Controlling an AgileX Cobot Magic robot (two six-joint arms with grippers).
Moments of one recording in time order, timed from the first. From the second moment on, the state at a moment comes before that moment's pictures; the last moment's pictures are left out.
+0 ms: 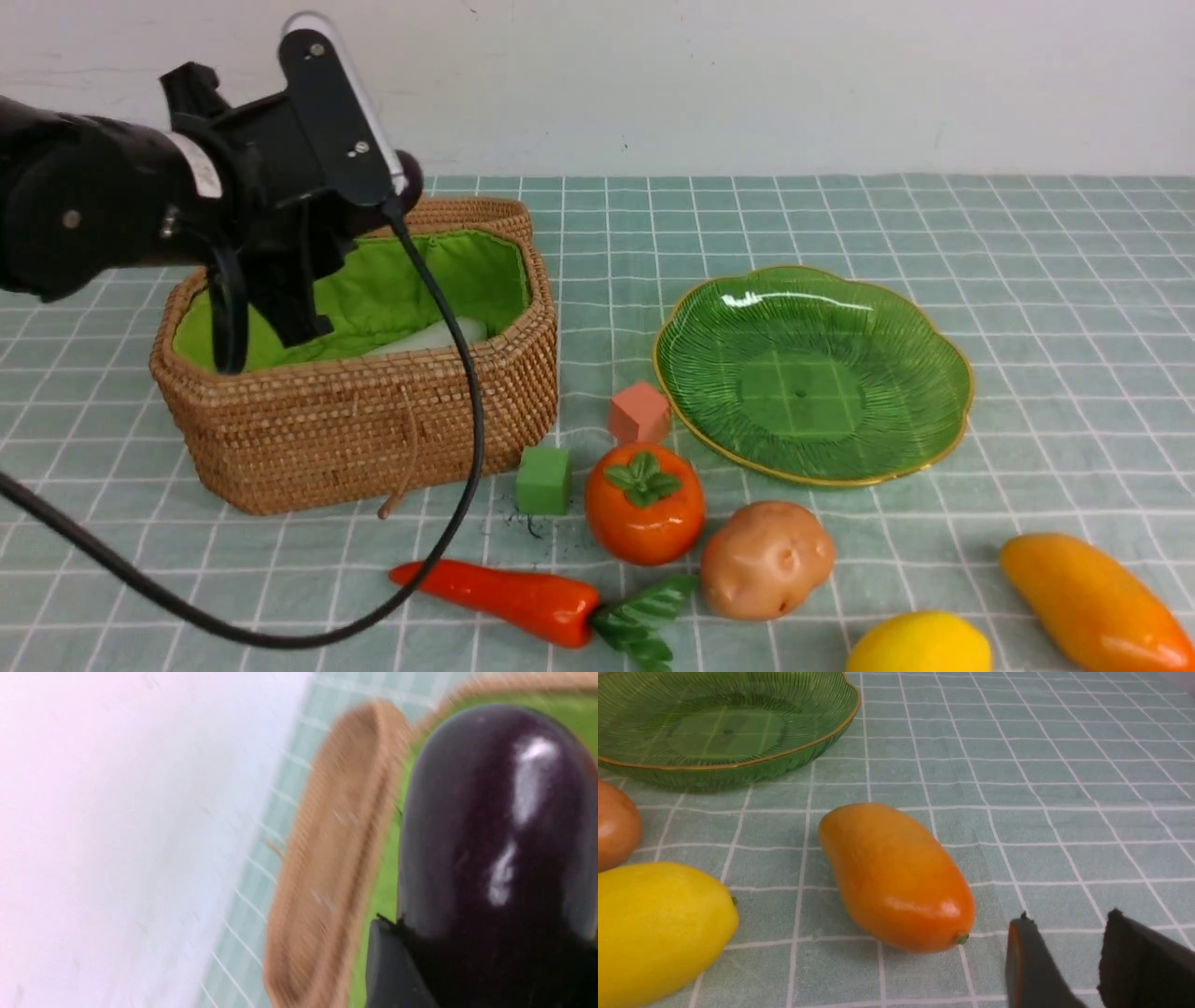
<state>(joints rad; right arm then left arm) -0.10 -0.01 0.02 -0.01 0.39 -0.05 -0.28 1.48 -1.13 0.22 0.20 0.78</state>
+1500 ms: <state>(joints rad) -0.10 -0.01 0.02 -0.01 0.39 -0.05 -0.56 1.56 -1.13 -0.10 0.76 0.78</state>
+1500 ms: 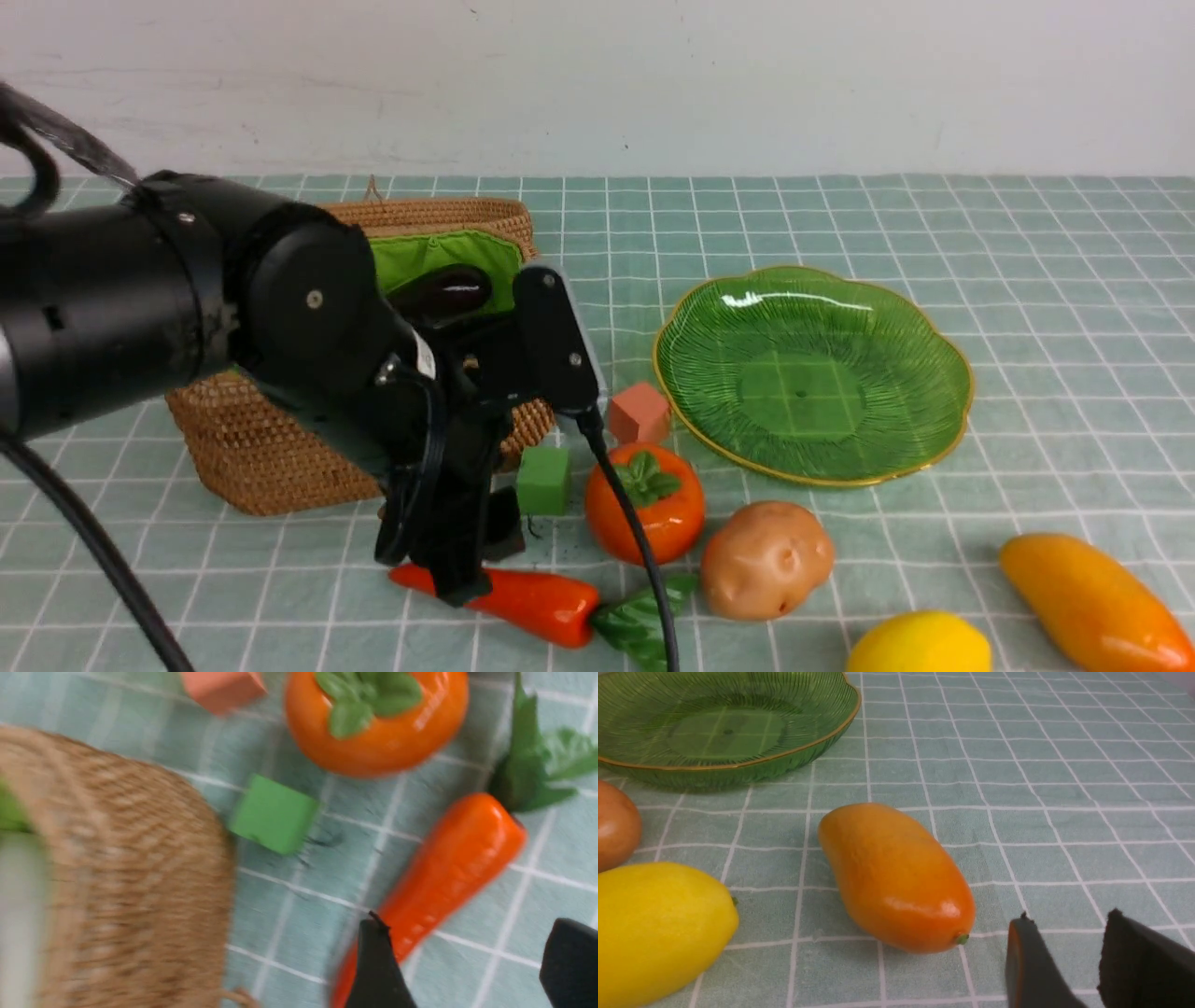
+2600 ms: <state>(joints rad) -0.10 -0.01 0.02 -0.01 0.39 -0.05 -0.56 1.82 -1.13 -0.22 0.82 0.89</state>
